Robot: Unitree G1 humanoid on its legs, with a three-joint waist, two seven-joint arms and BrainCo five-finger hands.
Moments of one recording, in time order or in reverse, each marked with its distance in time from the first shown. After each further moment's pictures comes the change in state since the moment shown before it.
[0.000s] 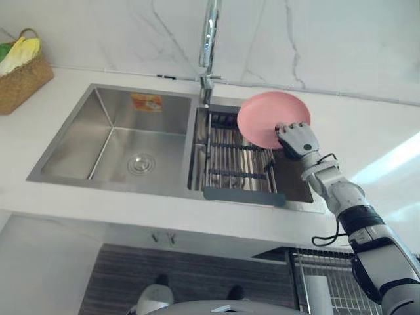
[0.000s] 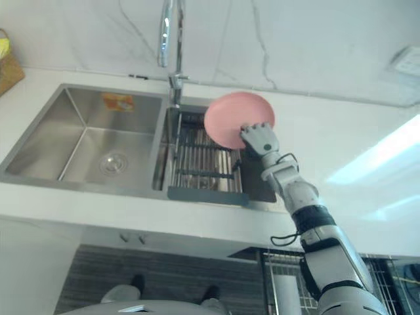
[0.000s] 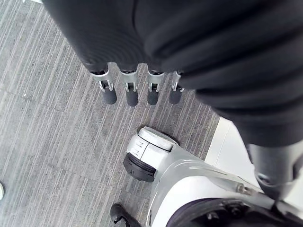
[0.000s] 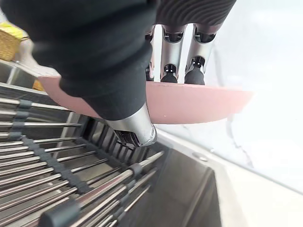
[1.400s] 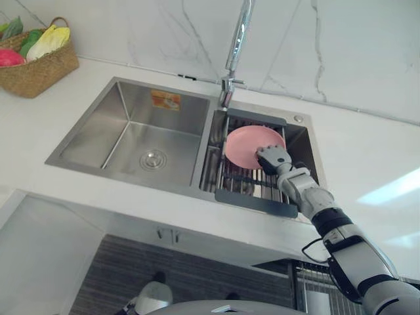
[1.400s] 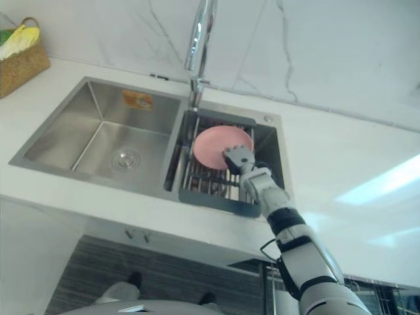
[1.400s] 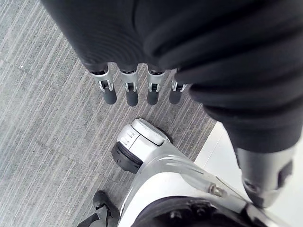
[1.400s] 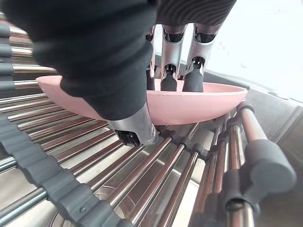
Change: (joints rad) left arm -0.044 0.009 0.021 0.000 -0.051 0.015 0.000; right arm -0.022 0.178 0.074 0.136 0.007 0.059 0.294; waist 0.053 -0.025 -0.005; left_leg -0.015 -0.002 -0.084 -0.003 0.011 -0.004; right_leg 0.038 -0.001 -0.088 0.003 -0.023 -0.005
